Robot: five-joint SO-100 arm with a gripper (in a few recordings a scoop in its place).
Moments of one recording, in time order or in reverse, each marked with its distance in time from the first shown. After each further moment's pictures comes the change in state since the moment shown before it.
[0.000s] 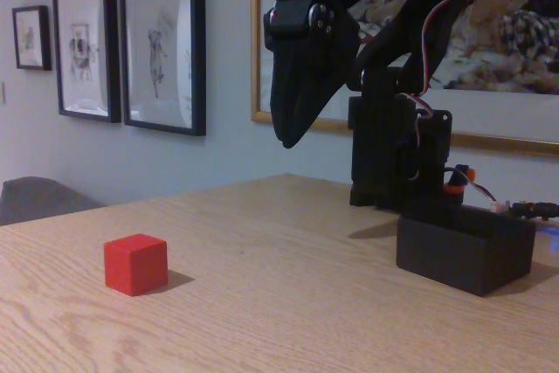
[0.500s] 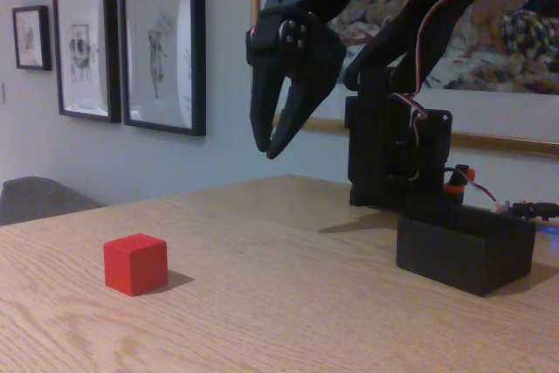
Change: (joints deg) arm -7.5 -3.8 1.1 -1.7 -3.8
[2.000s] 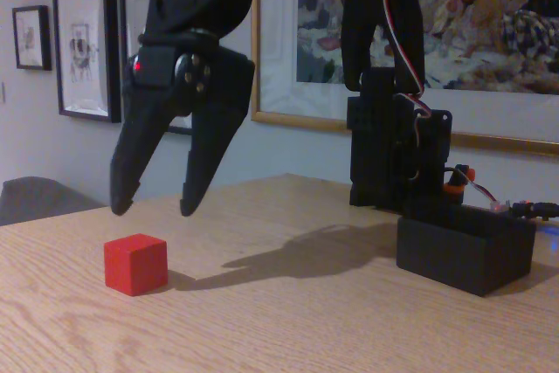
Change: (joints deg) arm 5.4 -62.3 -54.4 4.0 10.8
